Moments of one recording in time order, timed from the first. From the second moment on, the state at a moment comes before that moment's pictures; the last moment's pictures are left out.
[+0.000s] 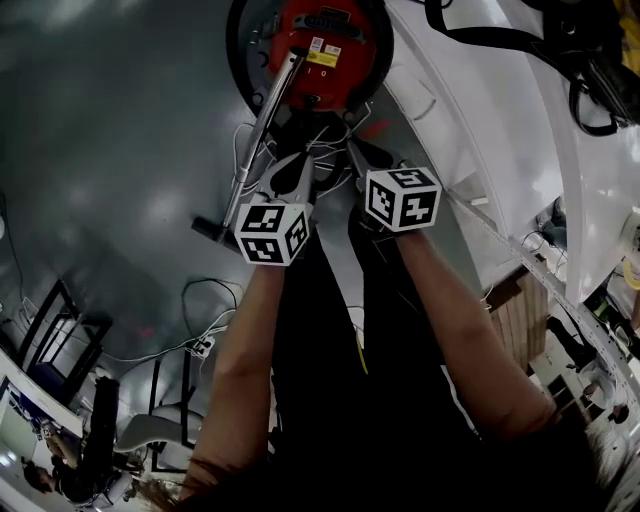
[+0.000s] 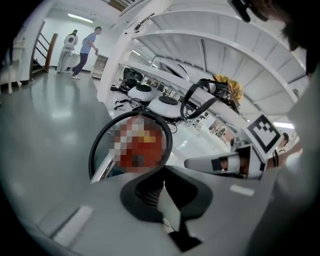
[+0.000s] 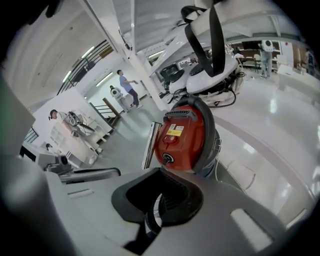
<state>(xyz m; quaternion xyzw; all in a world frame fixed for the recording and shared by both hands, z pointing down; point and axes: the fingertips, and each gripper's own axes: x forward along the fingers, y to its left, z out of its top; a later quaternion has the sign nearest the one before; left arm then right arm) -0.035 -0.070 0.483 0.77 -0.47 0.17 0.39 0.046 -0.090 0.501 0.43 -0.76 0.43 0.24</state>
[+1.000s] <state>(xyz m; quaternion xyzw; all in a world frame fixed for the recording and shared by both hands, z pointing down) -0.005 -0.032 0.495 0.77 -0.43 0.19 0.42 0.069 -0.041 0.505 0.44 -0.75 0.43 0.25</state>
